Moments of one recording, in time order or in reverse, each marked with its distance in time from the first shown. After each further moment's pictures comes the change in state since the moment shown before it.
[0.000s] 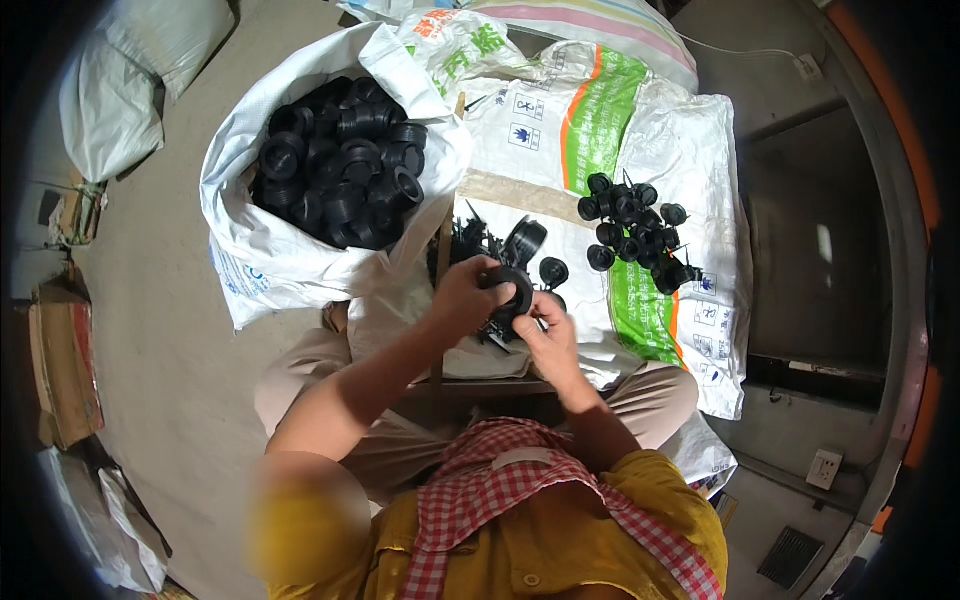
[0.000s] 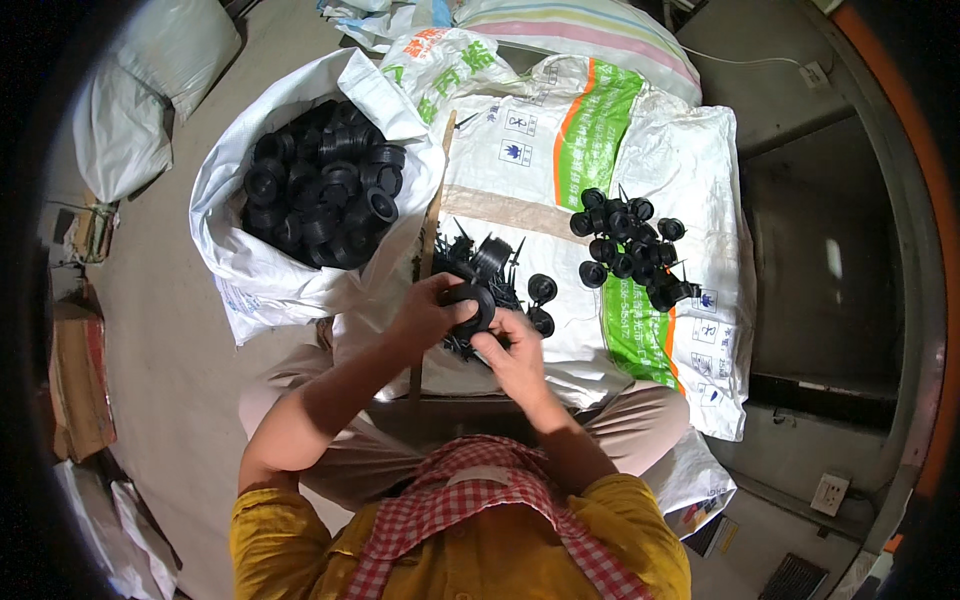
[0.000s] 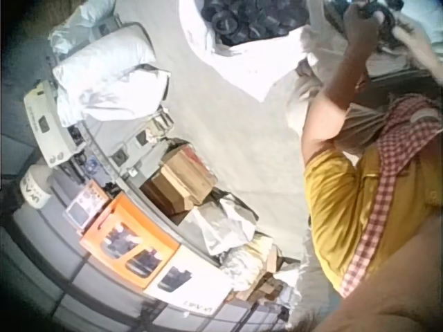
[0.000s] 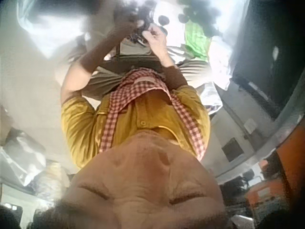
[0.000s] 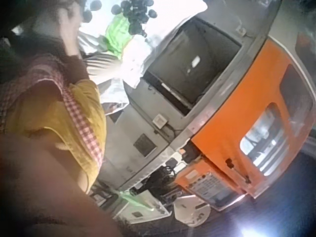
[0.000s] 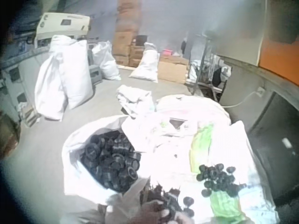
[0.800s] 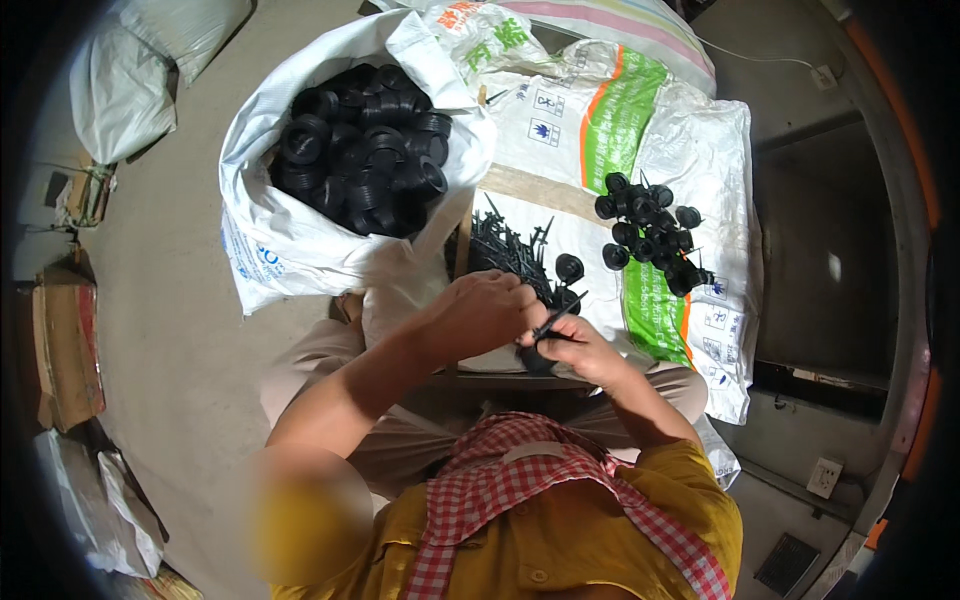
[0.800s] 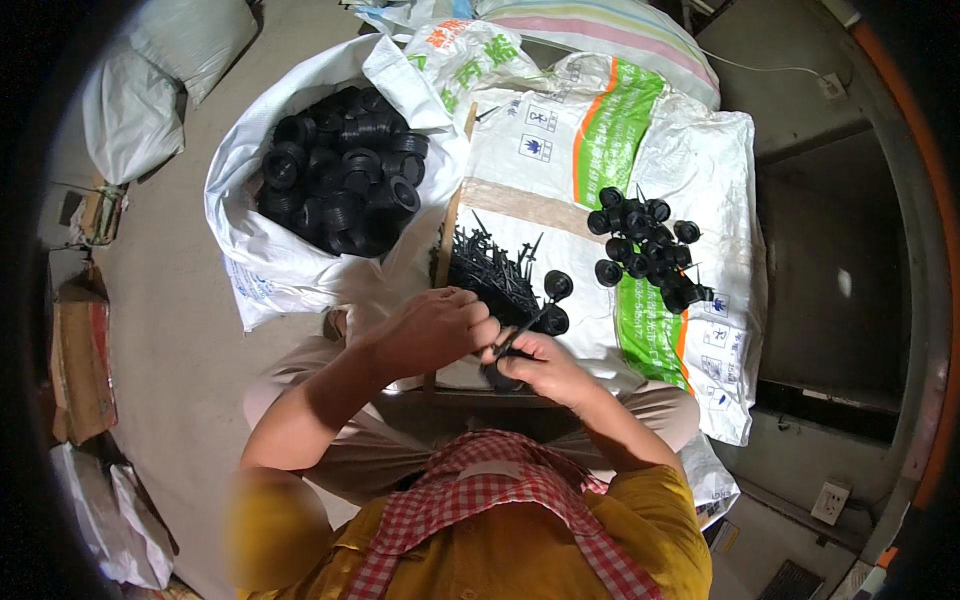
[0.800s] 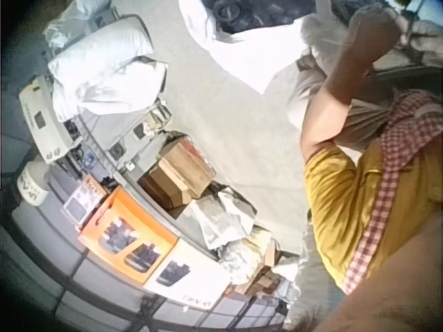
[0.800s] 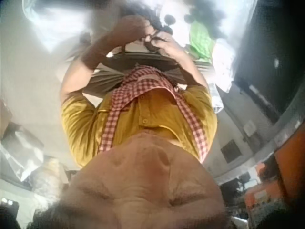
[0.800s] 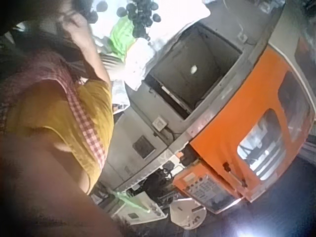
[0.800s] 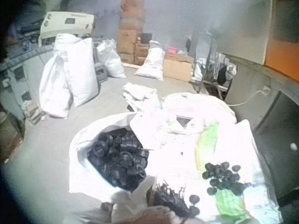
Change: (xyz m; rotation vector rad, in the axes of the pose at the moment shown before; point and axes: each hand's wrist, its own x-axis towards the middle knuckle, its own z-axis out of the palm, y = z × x) left_hand -0.034 0.054 -0.015 1.294 -0.356 0.957; right_hand -0.003 -0.052 -0.025 0.321 -0.502 0.284
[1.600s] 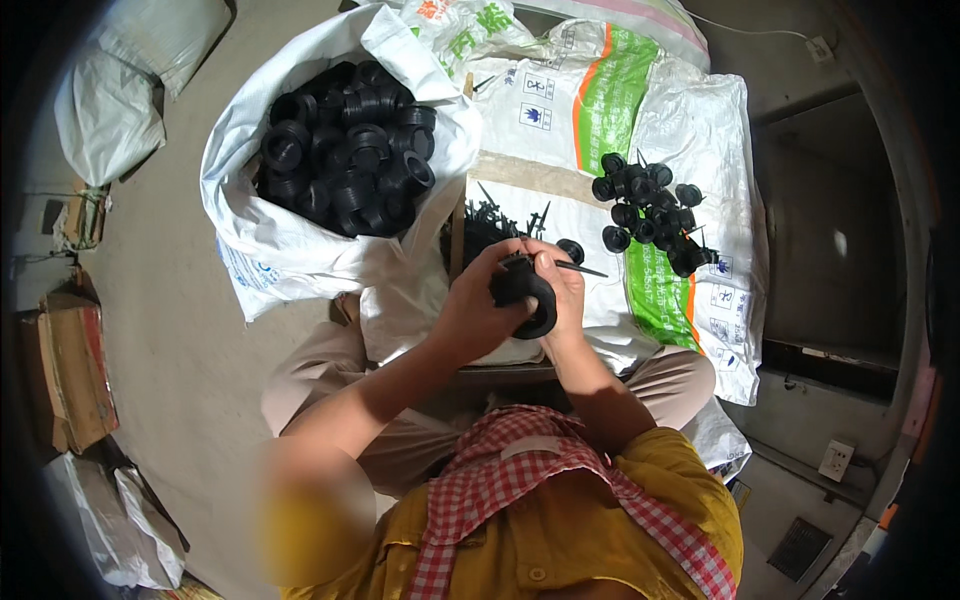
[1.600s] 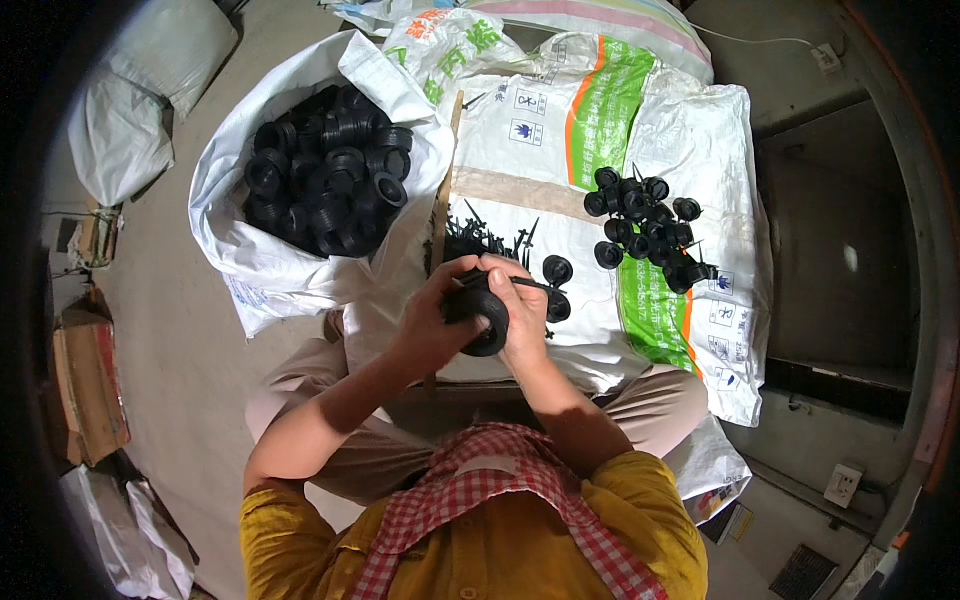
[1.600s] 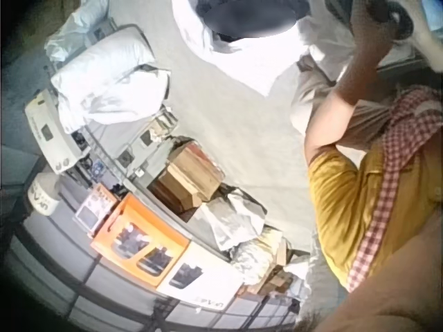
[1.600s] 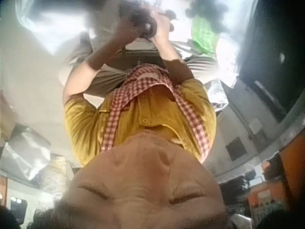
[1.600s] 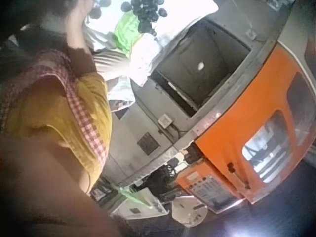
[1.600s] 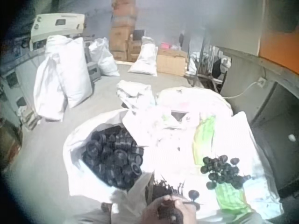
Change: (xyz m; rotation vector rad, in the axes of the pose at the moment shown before) left_hand 0.008 0.023 0.006 -1.066 0.231 -0.899; right_hand 0.065 0.016 0.026 0.557 0.561 -0.444
